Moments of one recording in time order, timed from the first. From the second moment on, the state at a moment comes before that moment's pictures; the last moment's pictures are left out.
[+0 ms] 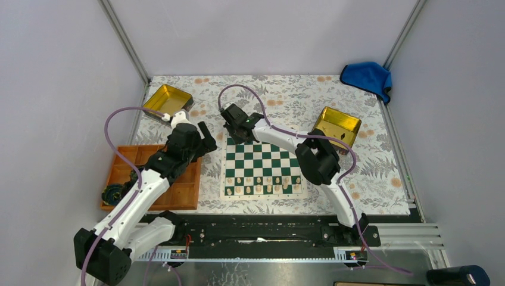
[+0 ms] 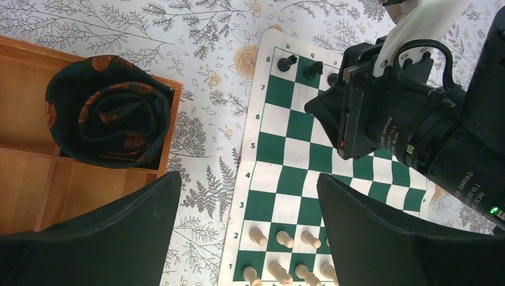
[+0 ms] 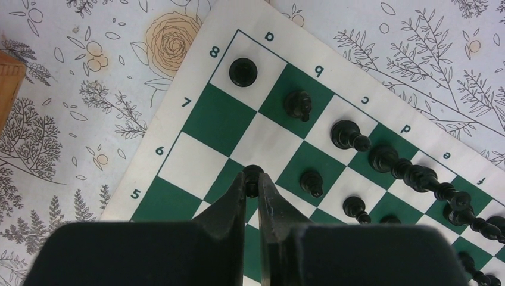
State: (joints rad) left arm -0.41 0.96 0.80 -0.49 -0.27 -0.65; right arm 0.86 2.30 1.90 -0.57 0.19 0.20
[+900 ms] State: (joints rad) left arm -0.41 0.99 0.80 -0.49 -0.27 -0.65; right arm 0.84 2.34 1.91 -0.56 0.19 0.20
